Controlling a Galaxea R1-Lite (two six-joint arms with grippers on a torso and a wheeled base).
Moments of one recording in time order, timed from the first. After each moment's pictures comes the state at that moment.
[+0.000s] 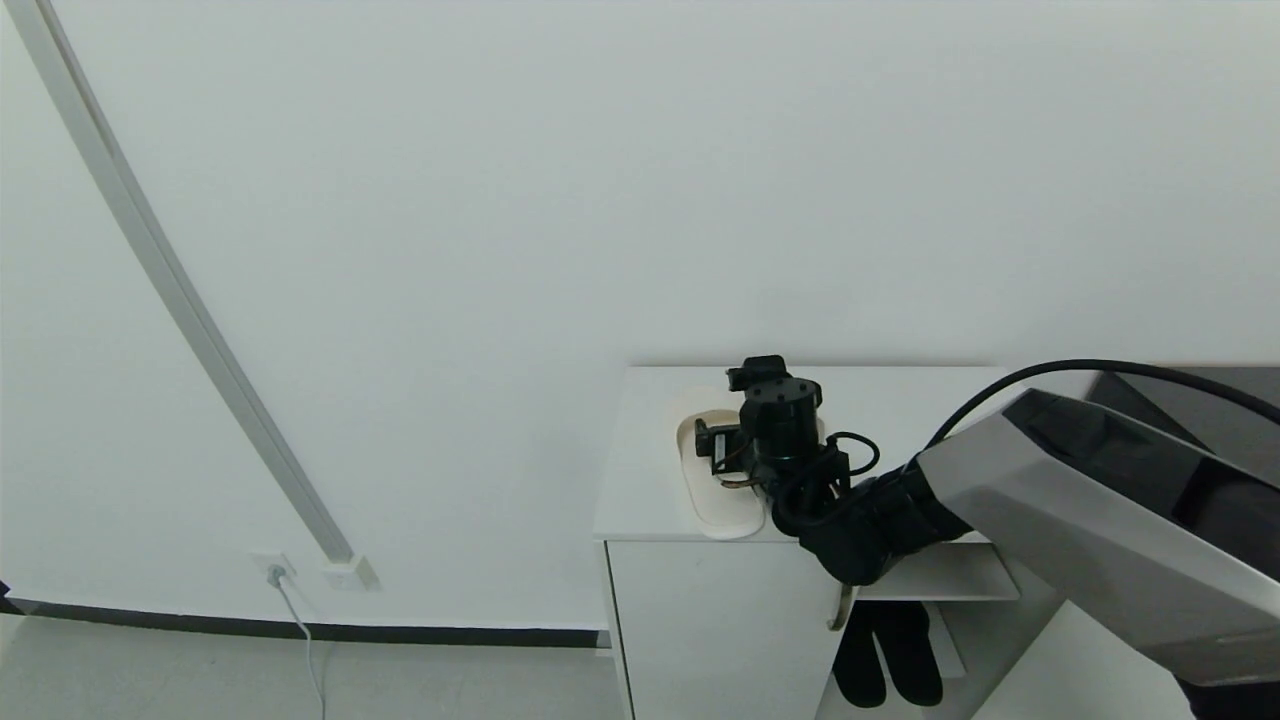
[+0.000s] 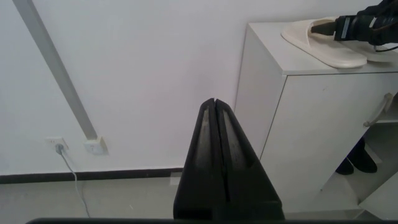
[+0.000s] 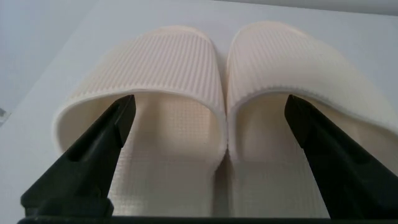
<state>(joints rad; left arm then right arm) 0.00 0.00 0.00 0.00 -0.03 0.01 0.66 2.39 -1.43 -0.77 -0.48 0.14</state>
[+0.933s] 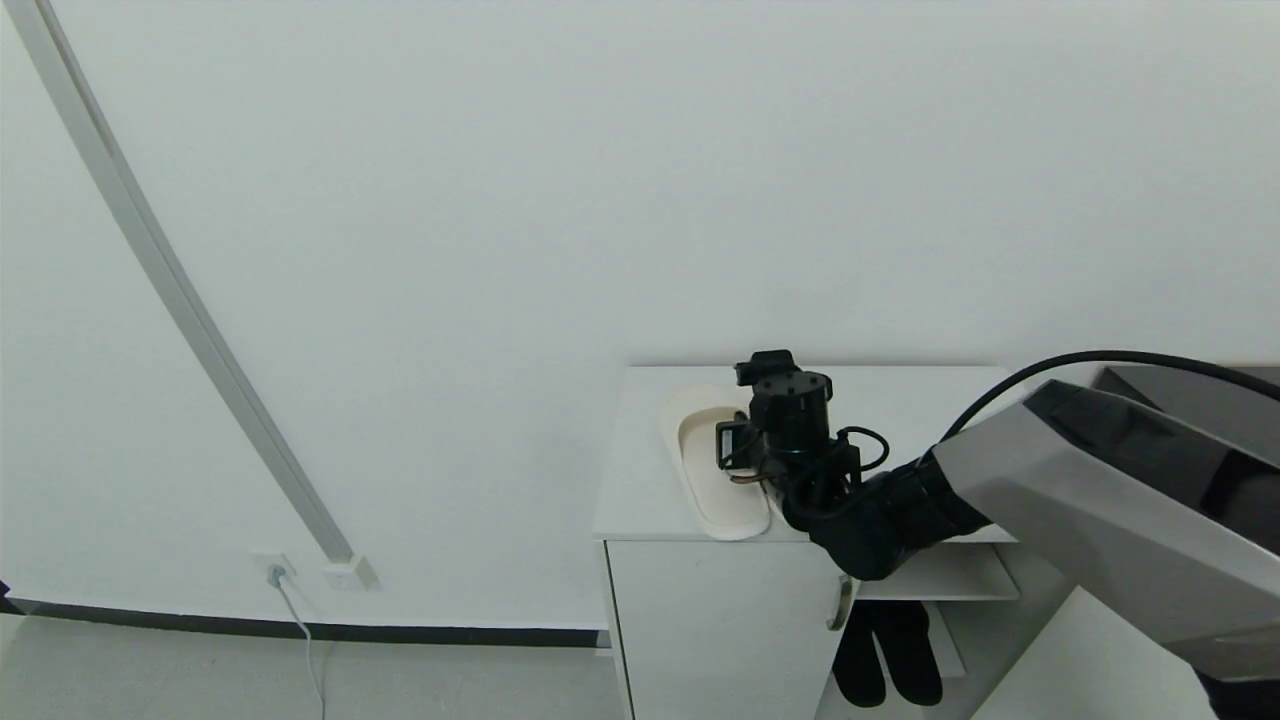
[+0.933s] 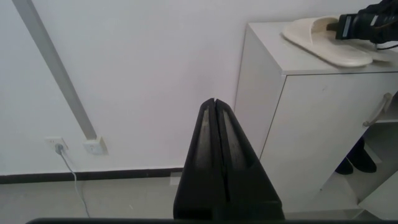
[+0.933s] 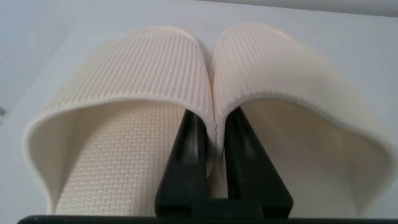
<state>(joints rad) 0.00 0.00 0.00 0.00 -0.03 0.01 0.65 2.34 -1.39 -0.76 -0.45 0.14</state>
